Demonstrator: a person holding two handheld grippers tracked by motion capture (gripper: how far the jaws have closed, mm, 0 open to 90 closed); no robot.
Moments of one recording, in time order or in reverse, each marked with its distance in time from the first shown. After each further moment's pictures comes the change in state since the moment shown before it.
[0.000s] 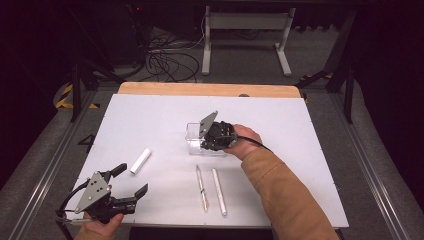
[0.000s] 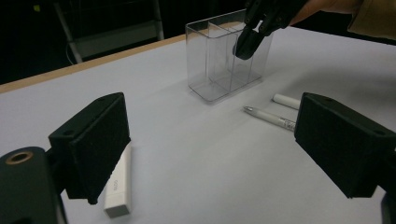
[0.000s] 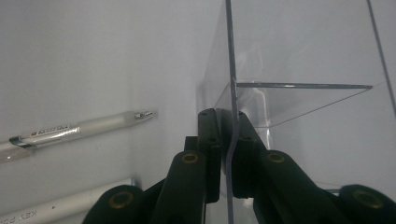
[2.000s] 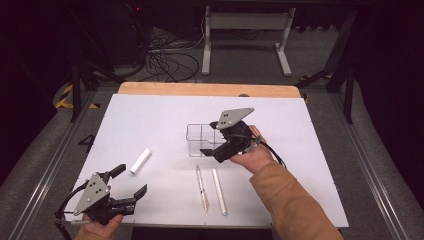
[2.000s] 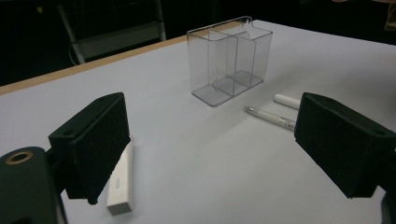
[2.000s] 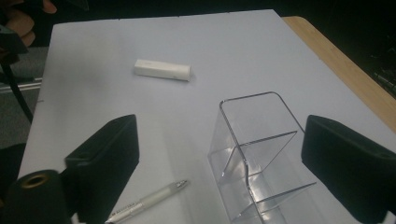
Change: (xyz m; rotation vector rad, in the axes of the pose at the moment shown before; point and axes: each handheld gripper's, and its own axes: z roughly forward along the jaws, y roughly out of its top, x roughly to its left) left arm 0.000 0.000 -0.003 -0.007 0.008 -0.001; right arm 0.031 -0.011 -0.065 -0.405 -0.082 0.268
